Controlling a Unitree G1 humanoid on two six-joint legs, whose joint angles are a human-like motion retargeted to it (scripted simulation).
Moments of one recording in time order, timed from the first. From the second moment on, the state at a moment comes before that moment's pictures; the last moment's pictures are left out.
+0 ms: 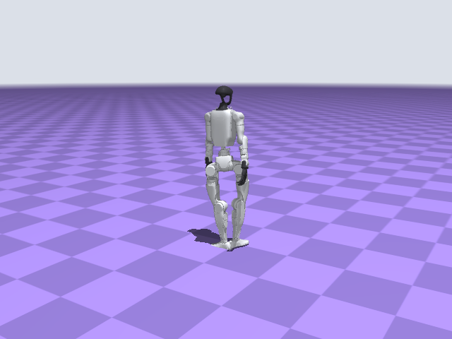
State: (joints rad) left arm -0.16 0.16 0.19 1.60 0.08 0.14 -0.17; right arm 0.03 -0.19 -0.06 1.57 -0.39 0.24 0.14; waist -0.45 0.13 -0.04; left_leg -0.01 0.09 1.16 -0.07 -0.05 -0.02; right_leg -0.17 -0.01 -0.73 0.14 -0.10 -0.01
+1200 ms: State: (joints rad) left arm -0.07 0.13 0.26 1.53 0.06 0.13 -0.14; right arm -0.04 -0.15 0.04 1.54 -0.34 0.23 0.15; waist -0.31 0.09 -0.03; left_leg -0.14 0.01 0.39 0.06 -0.03 0.07; right_leg -0.15 0.09 -0.20 0.21 -0.12 -0.02
